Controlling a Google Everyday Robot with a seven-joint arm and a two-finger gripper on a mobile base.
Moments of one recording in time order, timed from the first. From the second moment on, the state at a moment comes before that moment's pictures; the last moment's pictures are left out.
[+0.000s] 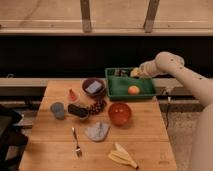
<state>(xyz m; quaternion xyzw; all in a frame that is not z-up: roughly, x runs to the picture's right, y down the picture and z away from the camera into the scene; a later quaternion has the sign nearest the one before) 0.206 -0.086 0.851 -0.20 -0.10 0.74 0.64</state>
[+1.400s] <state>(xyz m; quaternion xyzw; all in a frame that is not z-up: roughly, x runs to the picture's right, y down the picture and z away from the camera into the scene) 0.223 -0.063 0.754 -0.29 -0.12 0.72 0.61</state>
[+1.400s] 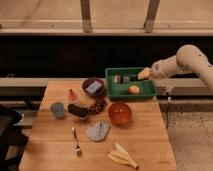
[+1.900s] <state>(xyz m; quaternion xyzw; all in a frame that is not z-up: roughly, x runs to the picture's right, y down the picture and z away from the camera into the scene) 0.222 -0.046 0.725 -0.34 -0.12 0.72 0.59</state>
